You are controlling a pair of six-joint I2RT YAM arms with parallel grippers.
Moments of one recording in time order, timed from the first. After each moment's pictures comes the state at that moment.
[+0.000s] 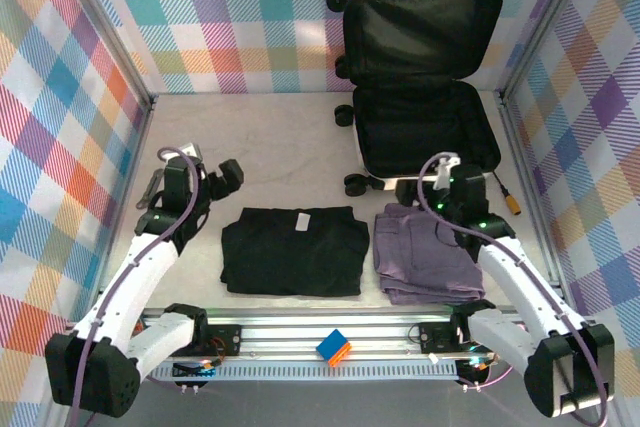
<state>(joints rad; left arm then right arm) -0.19 0.97 0.78 -0.41 -0.12 -0.55 0.28 0.96 0.64 -0.25 -0.16 0.34</state>
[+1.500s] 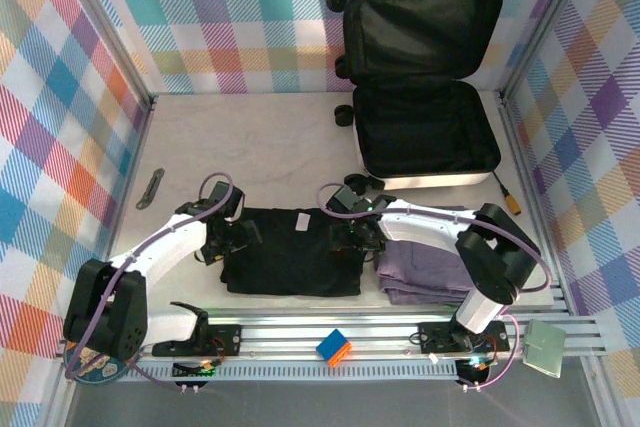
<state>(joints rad) -0.32 1.29 0.69 -0.75 -0.01 -0.72 0.88 1.67 0.99 -0.63 0.09 0.84</state>
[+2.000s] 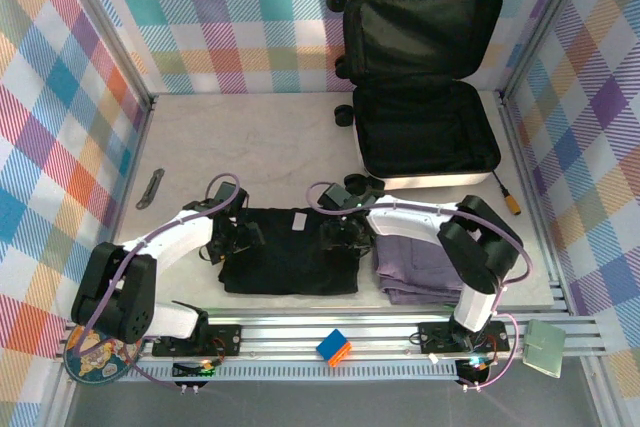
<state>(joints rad) -0.33 1.37 0.68 -0.68 0.02 -0.71 0.89 1.77 1.07 -0.60 0.02 0.79</state>
